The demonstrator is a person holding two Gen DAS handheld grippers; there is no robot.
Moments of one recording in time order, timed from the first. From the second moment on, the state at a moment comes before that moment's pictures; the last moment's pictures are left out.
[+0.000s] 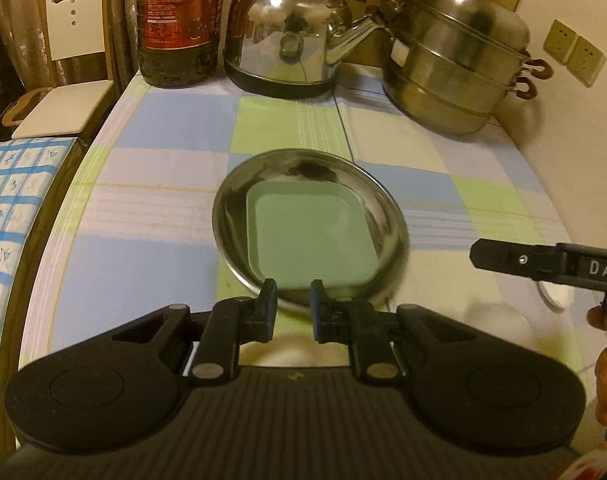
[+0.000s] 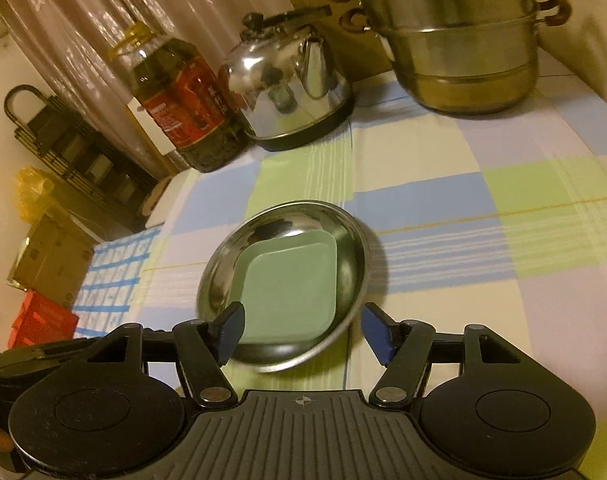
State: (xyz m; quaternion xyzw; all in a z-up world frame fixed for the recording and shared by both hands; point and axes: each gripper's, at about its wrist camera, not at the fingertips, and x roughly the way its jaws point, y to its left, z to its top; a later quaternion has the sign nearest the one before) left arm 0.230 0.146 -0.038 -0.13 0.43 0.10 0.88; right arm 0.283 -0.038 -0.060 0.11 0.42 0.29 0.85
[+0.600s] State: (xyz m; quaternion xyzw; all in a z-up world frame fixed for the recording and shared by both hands) left arm 0.128 0.043 -0.024 -0.12 0.43 0.07 0.89; right arm 0.158 -0.129 -0.042 0.08 0.41 0.29 0.86
